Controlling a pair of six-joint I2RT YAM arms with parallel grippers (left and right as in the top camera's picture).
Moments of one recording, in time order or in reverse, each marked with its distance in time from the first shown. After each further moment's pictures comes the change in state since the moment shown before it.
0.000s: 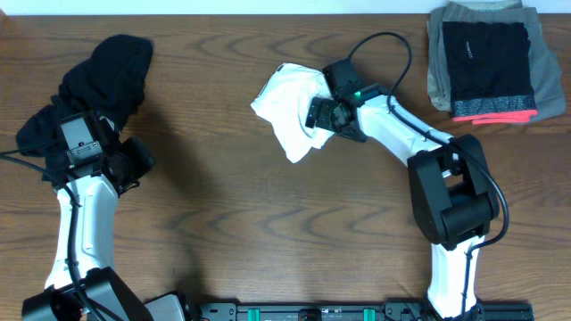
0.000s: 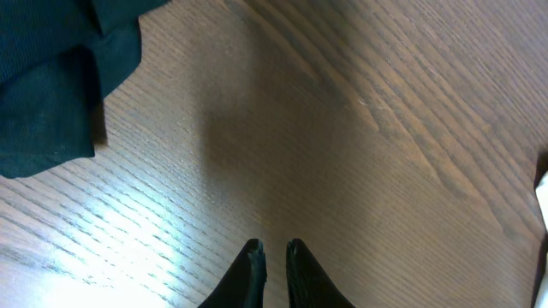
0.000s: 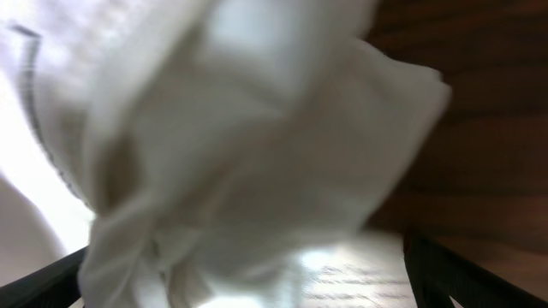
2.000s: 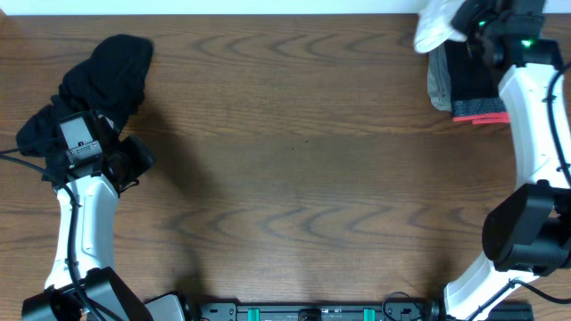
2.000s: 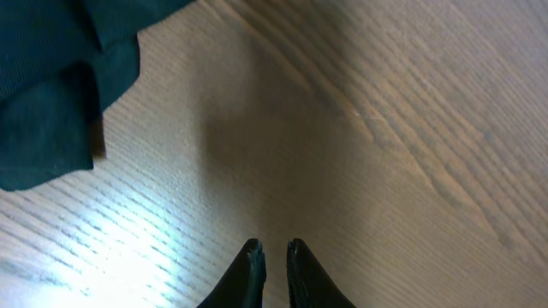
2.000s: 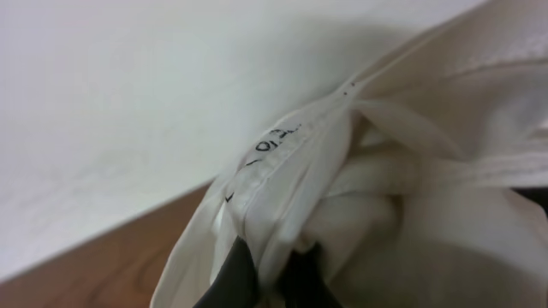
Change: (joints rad) left arm 0.000 0.000 0.000 0.028 0.000 0.000; right arm -0.529 -0.241 0.268 0.174 -0.017 -0.219
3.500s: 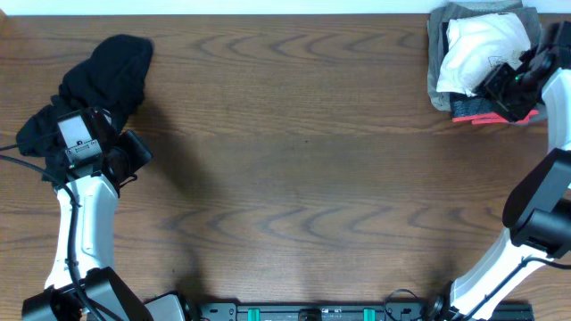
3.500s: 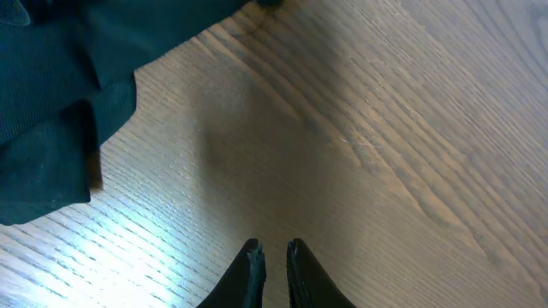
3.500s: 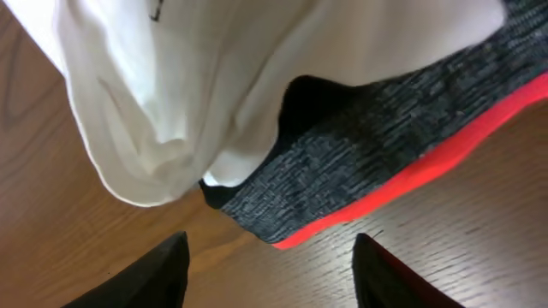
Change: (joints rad) left arm 0.000 0.000 0.000 0.060 0.000 0.000; right arm -0.248 0.169 0.009 -0.557 -0.208 -0.095
